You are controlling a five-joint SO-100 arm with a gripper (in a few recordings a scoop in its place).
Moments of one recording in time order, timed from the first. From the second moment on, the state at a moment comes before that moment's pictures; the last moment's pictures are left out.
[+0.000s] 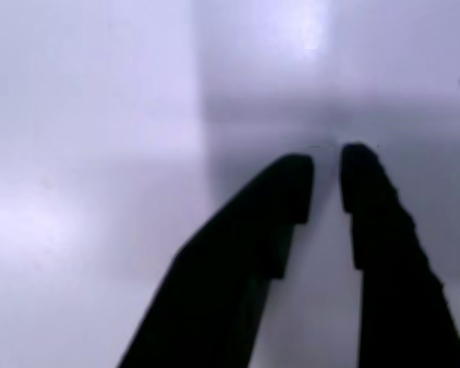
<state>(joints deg) -2.5 190.2 178.4 75.7 -88.7</state>
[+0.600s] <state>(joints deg) -0.4 190.3 178.7 76.9 -91.9</state>
